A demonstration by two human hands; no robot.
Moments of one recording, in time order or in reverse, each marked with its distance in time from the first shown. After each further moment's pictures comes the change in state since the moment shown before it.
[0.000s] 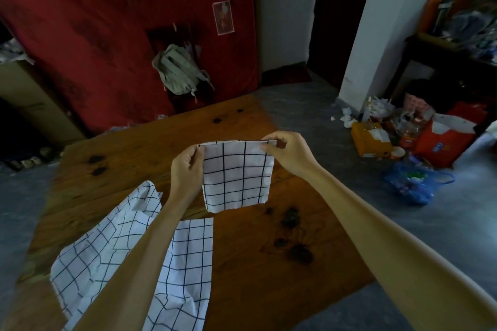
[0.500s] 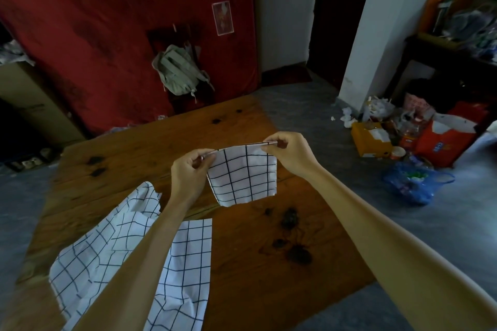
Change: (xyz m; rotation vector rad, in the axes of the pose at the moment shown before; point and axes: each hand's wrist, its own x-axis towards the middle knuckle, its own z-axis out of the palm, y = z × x) left_hand 0.000 0.000 0.005 0.049 -0.009 0.071; right_hand -0.002 0.001 -0.009 0.045 0.012 0.028
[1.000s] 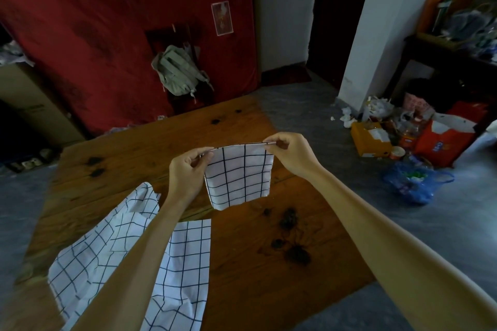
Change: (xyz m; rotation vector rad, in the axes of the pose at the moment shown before) left_hand 0.003 0.004 -0.001 -0.003 -0.010 0.020; right_hand 0.000 0.004 -0.005 -0.028 -0.008 -0.011
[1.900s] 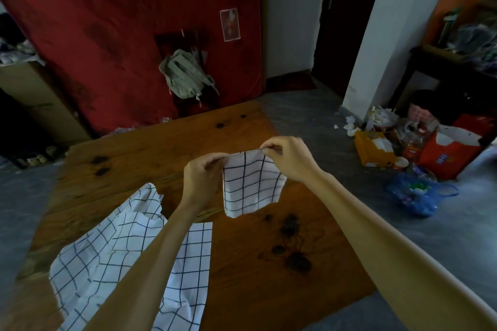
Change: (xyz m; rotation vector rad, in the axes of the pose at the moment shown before) left_hand -0.008 0.008 0.012 -0.040 -0.048 0.067; right_hand 0.000 -0.023 -0.001 -0.280 -0.049 -0.188
